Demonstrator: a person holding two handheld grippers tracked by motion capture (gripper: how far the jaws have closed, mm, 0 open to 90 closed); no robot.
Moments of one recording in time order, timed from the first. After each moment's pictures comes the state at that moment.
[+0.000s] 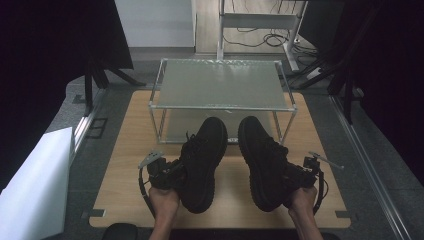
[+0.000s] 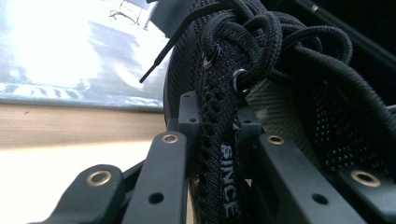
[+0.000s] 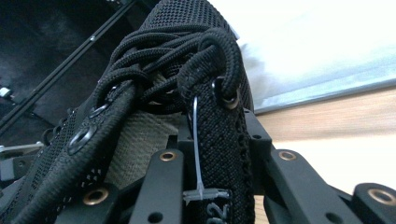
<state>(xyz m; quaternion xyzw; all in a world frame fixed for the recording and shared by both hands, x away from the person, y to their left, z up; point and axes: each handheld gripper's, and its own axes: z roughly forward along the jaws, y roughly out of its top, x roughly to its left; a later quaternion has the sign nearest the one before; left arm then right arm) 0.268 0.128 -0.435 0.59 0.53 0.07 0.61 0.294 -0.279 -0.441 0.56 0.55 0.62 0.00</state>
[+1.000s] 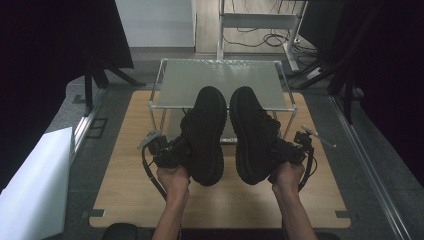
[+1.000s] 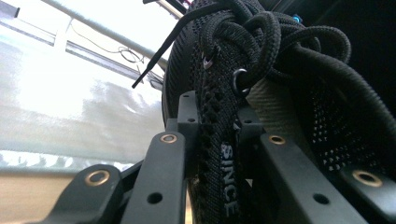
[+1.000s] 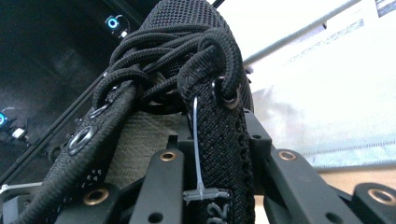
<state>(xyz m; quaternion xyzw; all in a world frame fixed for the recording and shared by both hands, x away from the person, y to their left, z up) 0.300 0.111 -0.383 0.50 0.56 0.08 0.65 0.328 -0.236 -0.378 0.57 0.49 0.65 0.01</state>
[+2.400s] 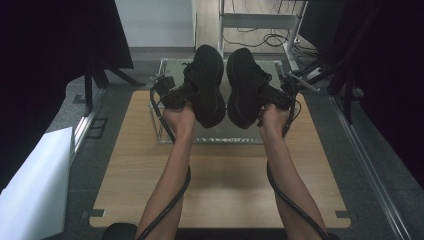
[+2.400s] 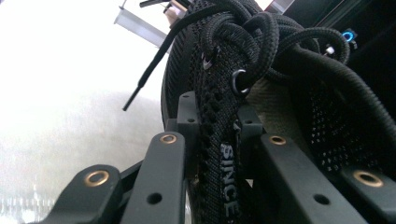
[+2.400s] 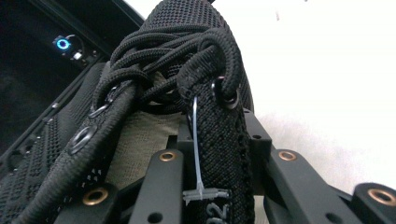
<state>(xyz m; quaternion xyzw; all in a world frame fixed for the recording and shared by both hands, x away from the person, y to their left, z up) 0.439 0.105 -0.315 0.50 0.62 0.13 0.60 0.461 -0.208 -0.323 0.62 0.49 0.61 0.07</state>
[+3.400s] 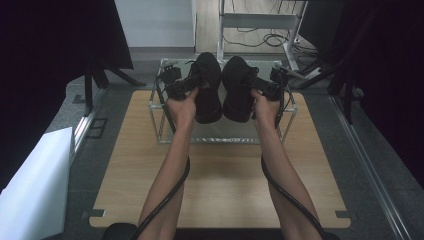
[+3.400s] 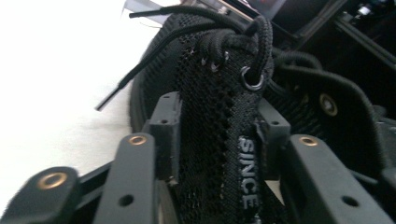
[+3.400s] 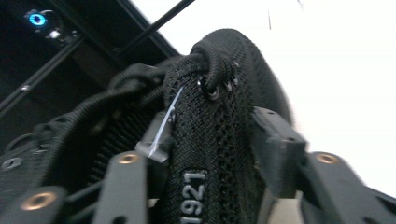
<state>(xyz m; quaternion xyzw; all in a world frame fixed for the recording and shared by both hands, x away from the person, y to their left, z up) 0.470 0.098 -0.311 0.56 0.61 0.13 0.55 0.489 -0.186 -0.319 0.62 0.53 0.58 0.10</state>
